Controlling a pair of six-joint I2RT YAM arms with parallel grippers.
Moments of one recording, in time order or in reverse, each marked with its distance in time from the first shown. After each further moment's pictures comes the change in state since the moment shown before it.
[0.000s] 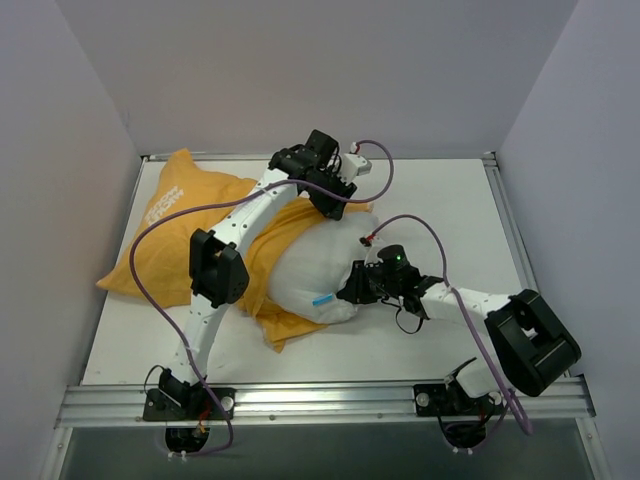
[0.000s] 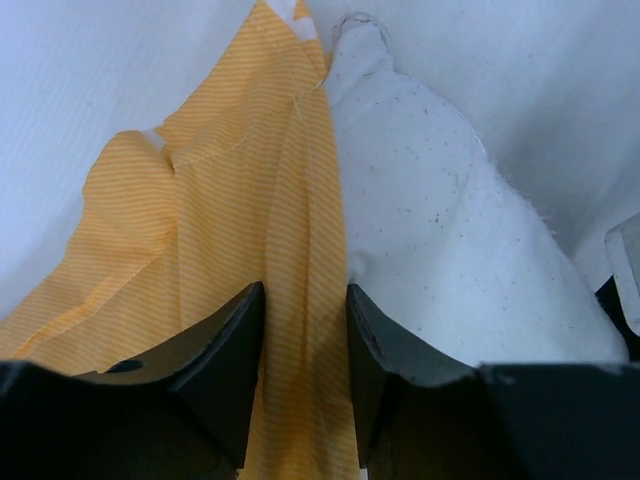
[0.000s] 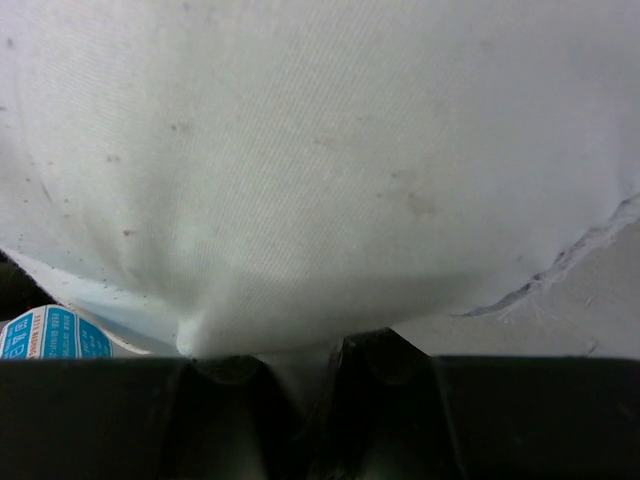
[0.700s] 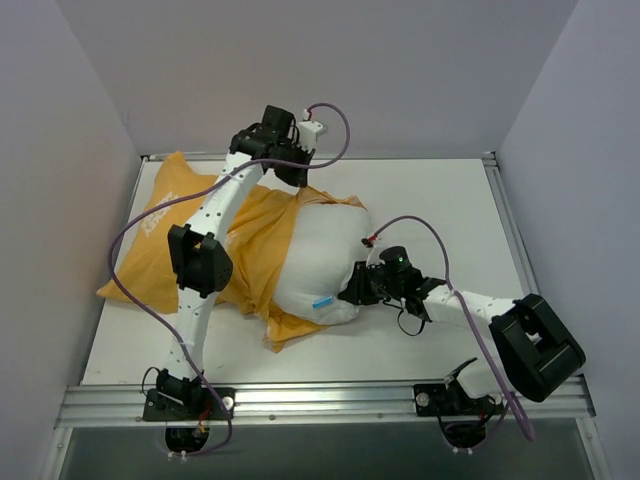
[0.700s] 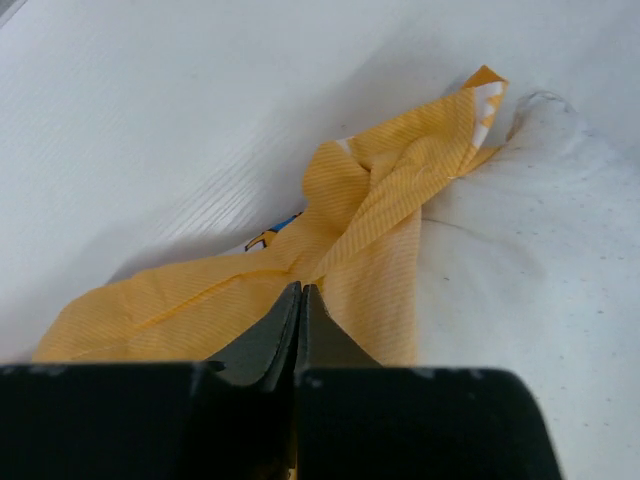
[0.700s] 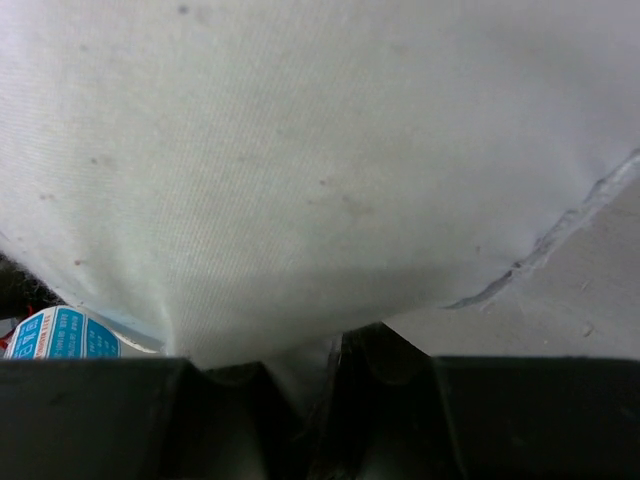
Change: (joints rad) left arm 0.178 0.012 0.106 0.015 0.004 -0.105; right arm 0.000 -0.035 -0.020 -0.005 0.005 0.003
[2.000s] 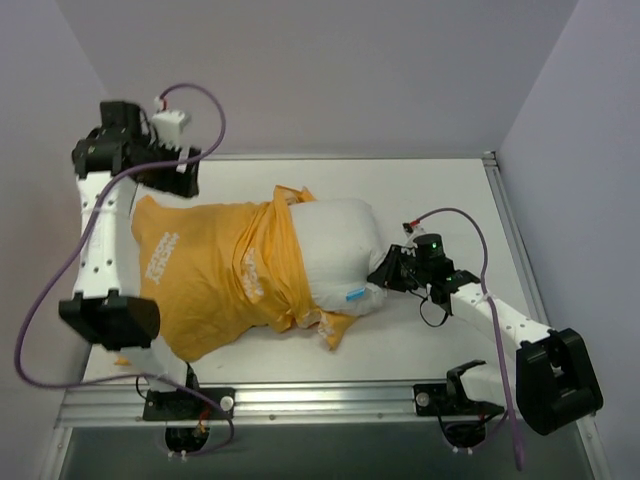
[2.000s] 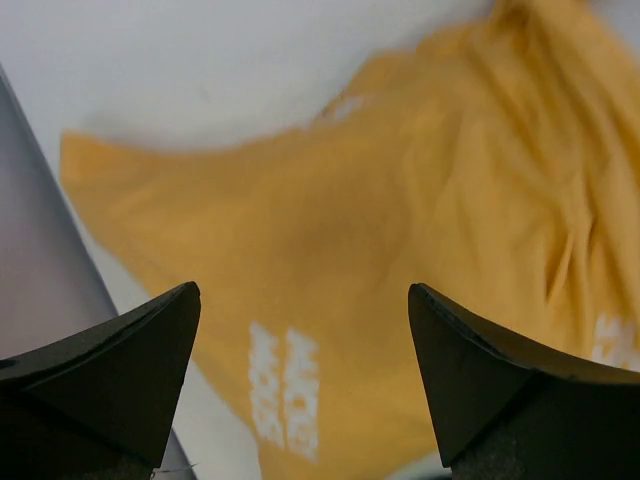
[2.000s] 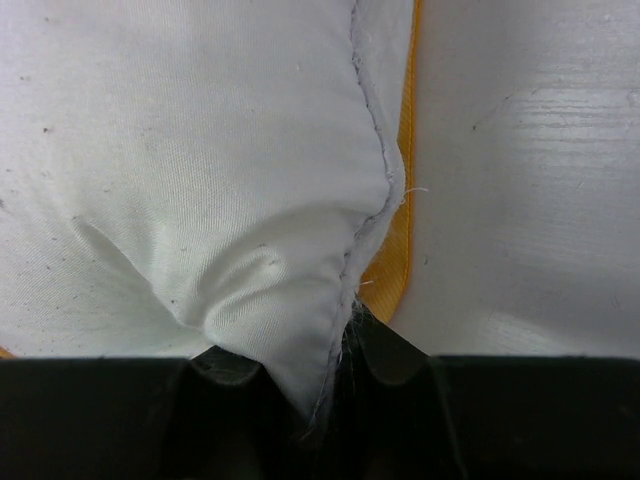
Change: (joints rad) left arm 0.431 -0.520 -0.262 -0.218 -0.057 0.118; right arm -0.237 -0.188 0.041 -0.259 0.025 0.087
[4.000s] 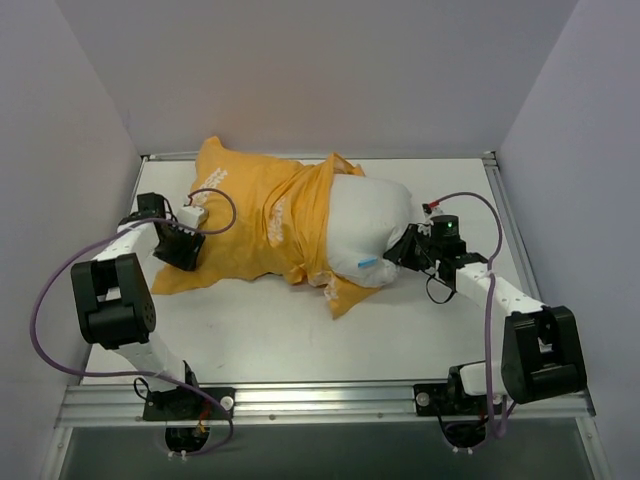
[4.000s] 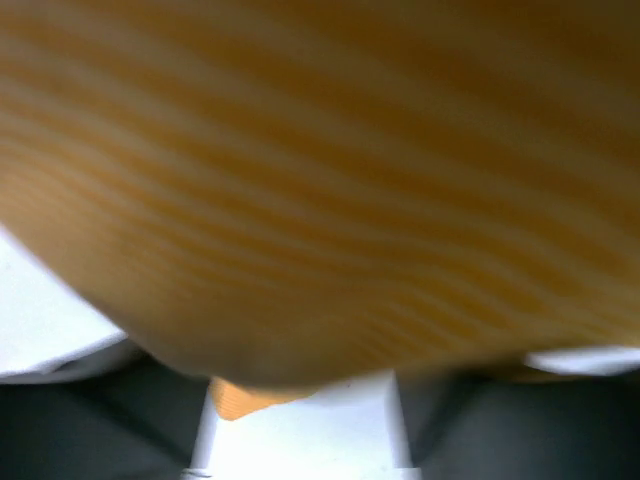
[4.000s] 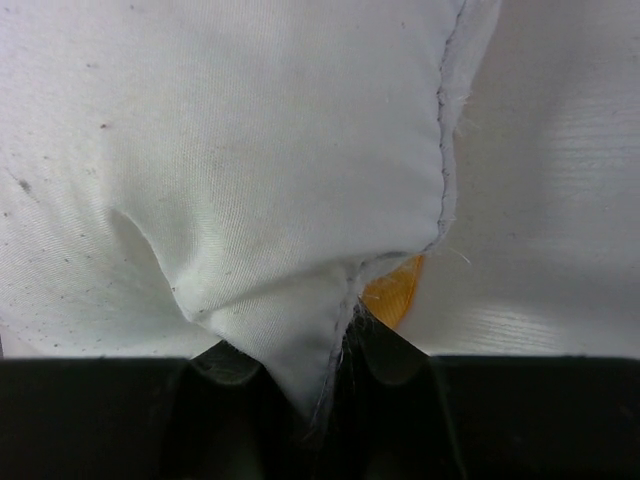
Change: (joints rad) left arm 0.188 -0.103 -1.099 0.605 -0.051 0.319; right arm -0.175 0.142 0.121 0.022 -0.004 -0.061
